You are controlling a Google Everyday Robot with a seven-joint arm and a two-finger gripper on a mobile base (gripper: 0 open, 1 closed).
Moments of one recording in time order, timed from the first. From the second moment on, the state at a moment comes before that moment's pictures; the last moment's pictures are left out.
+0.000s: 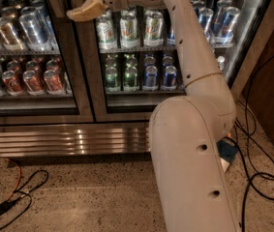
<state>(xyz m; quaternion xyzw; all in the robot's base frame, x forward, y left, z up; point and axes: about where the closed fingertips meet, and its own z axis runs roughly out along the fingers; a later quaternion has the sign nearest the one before) 0.737 0.155 1.030 -0.65 0.36 0.33 0.58</state>
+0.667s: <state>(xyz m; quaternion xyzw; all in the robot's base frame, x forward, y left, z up) 0.730 0.134 1.041 -0.65 0.37 0.31 0.58</state>
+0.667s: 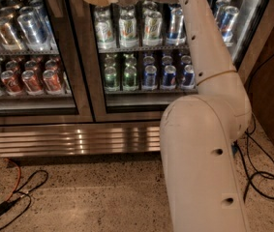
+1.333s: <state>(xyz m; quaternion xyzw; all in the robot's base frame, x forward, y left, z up) 0.736 0.132 1.041 -0.65 0.37 0.31 0.58</state>
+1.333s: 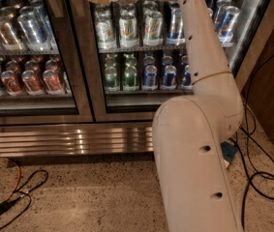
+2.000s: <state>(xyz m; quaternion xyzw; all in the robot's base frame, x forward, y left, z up) 0.740 0.131 1.040 -0.65 0.37 0.31 0.58</state>
